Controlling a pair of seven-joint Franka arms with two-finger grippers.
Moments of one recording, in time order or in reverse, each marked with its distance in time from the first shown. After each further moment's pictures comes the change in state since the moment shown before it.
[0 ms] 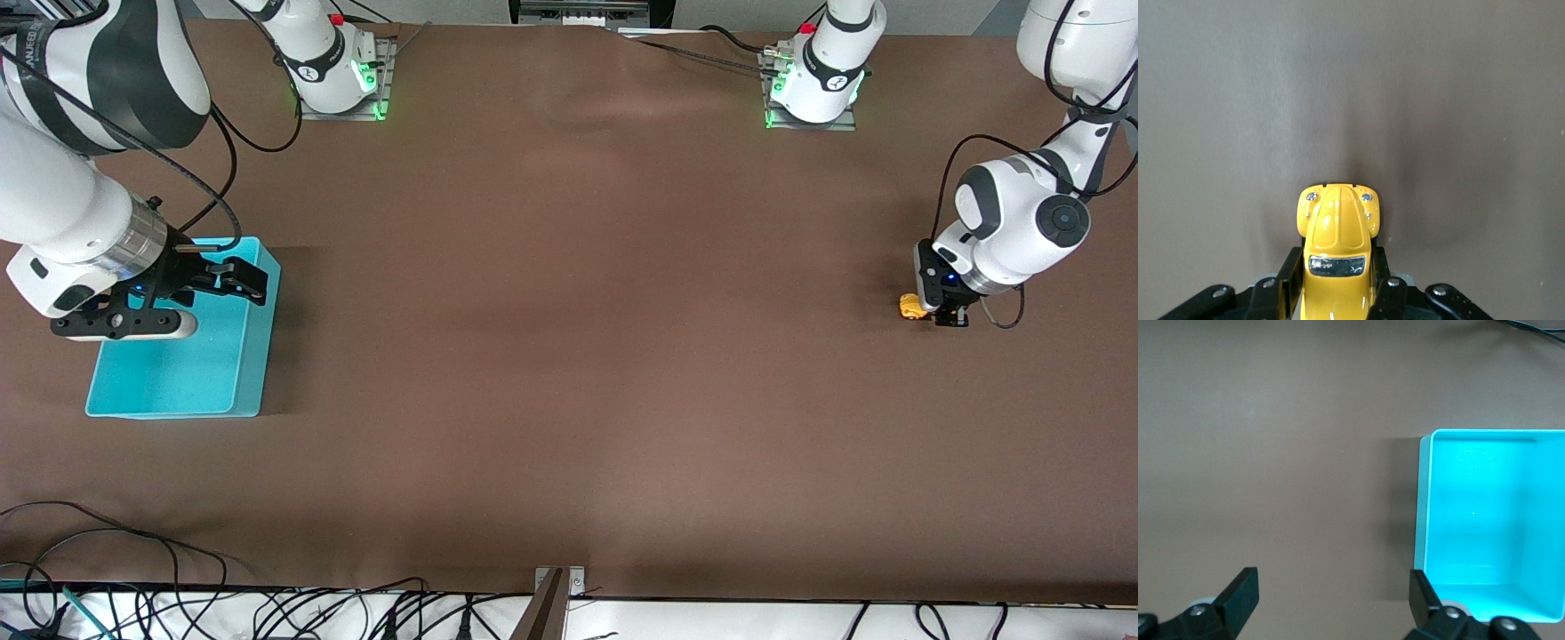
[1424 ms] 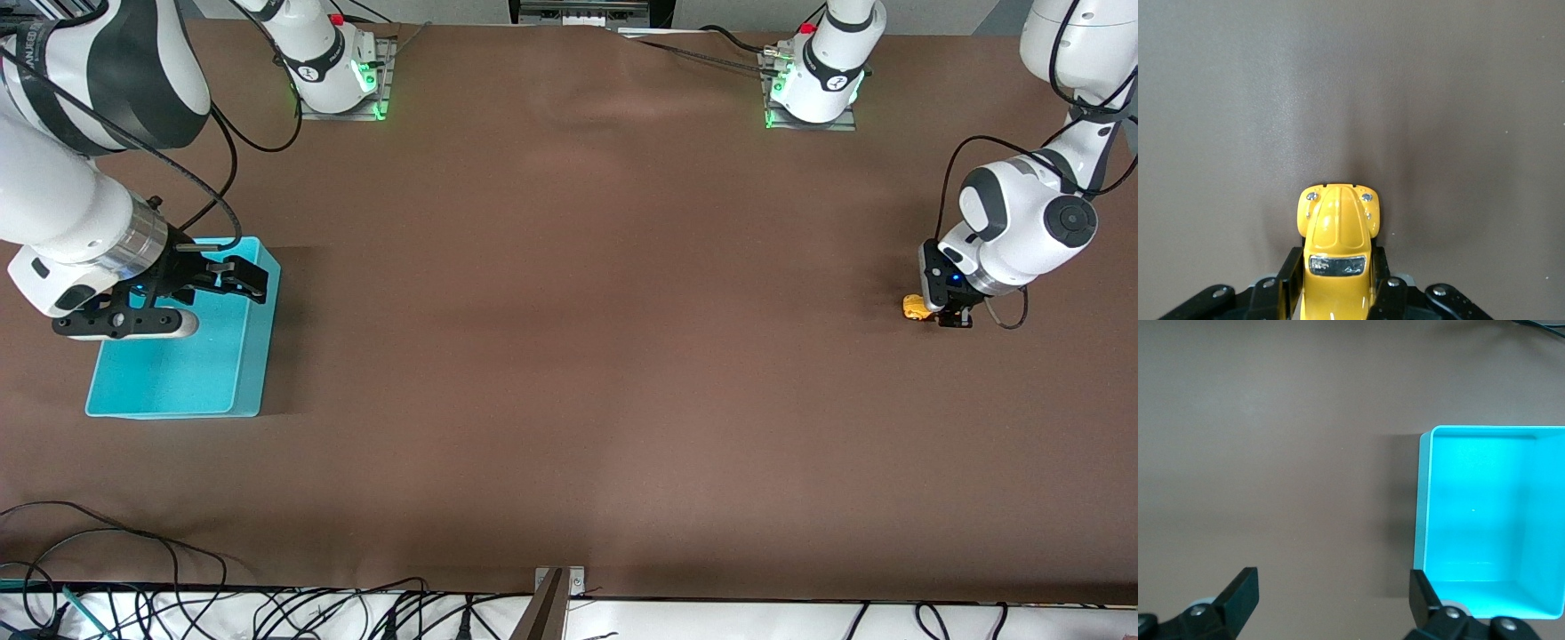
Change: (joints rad) left arm -0.001 0.002 0.000 0.004 -0.032 0.000 0.042; right arm 0.000 0.000 0.000 0.000 0.000 -0.010 0.000
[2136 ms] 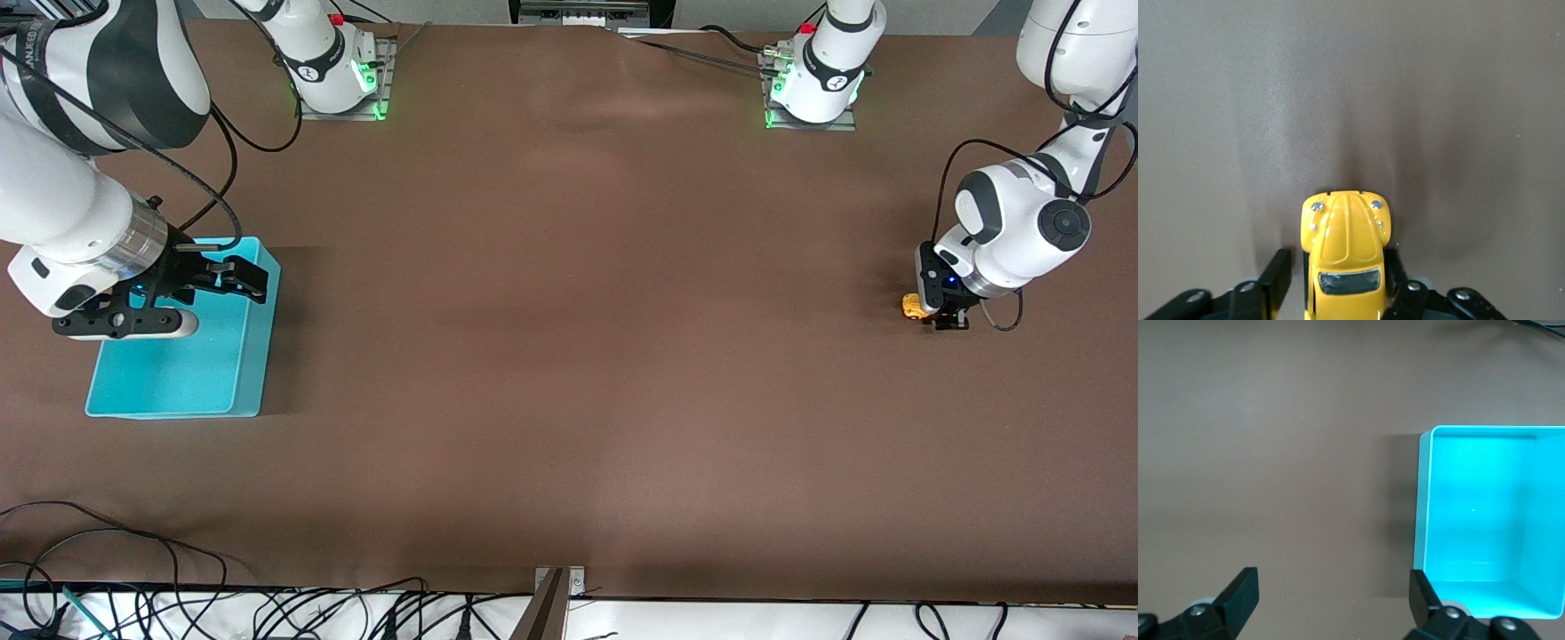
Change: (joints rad) left arm -0.001 0.034 -0.006 0.012 -0.003 0.016 -0.001; right arm 0.000 0.000 0.000 0.000 0.000 0.000 0.000
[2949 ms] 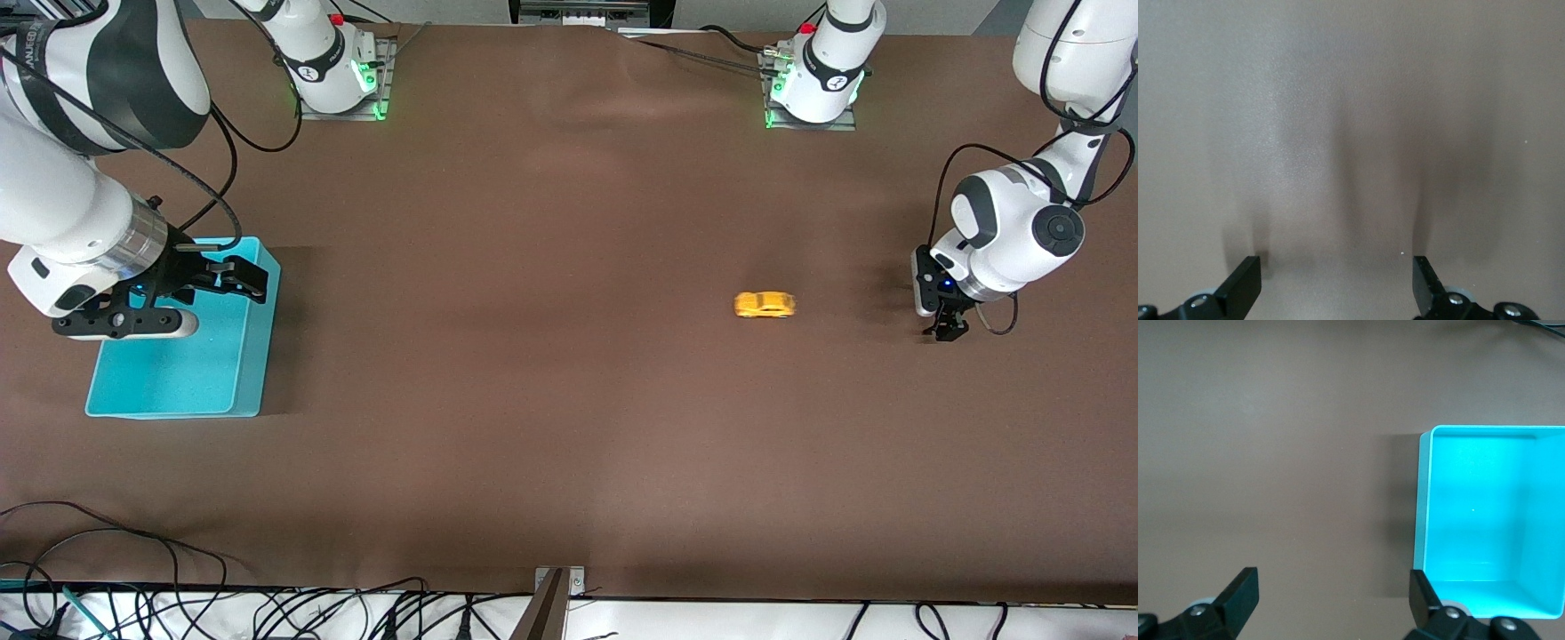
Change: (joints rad) left arm -0.003 0.010 -0.003 0.008 -0.003 0.001 -0.009; right arm 0.000 0.000 0.000 0.000 0.000 0.000 0.000
